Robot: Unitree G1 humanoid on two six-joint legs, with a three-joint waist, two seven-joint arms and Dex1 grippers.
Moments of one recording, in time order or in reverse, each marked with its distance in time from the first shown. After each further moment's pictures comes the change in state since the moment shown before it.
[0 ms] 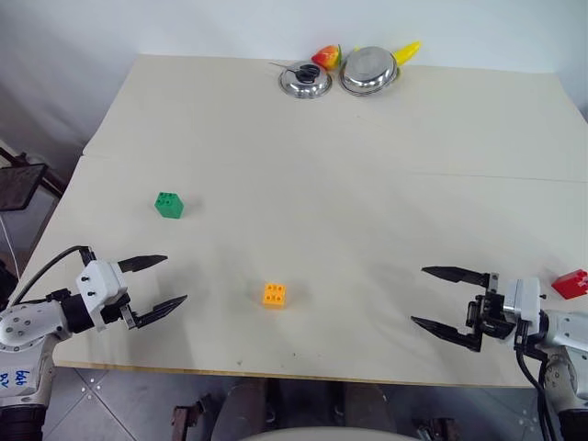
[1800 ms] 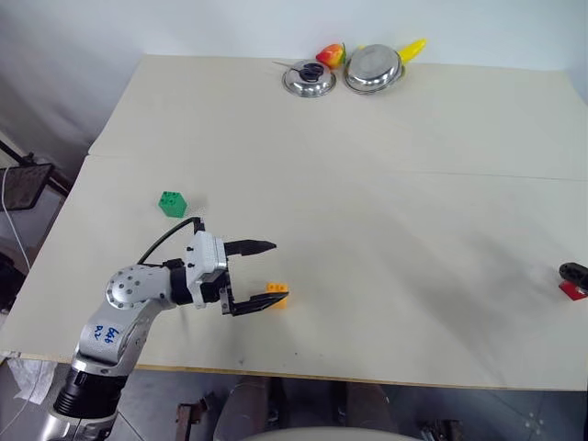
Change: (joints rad) left arm -0.225 -0.160 -0.357 -0.415 -0.129 0.423 0.105; right arm -0.190 -0.230 -0.483 0.013 0.206 1.464 -1.427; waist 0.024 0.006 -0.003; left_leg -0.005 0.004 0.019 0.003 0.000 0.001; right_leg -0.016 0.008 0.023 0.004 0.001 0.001
